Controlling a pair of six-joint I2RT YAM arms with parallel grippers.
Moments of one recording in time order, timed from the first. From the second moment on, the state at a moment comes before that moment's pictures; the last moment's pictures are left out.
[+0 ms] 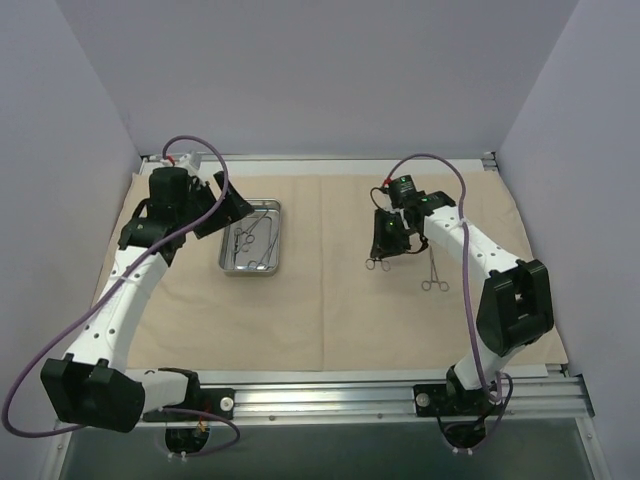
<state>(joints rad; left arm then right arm) -0.19 1.24 1.25 -0.56 0.20 -0.64 0.41 1.65 1.32 -0.76 -0.20 0.42</state>
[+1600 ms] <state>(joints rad) -0.08 1.47 1.21 -0.61 0.48 -0.51 0.23 1.77 1.07 -0.65 0.06 0.23</state>
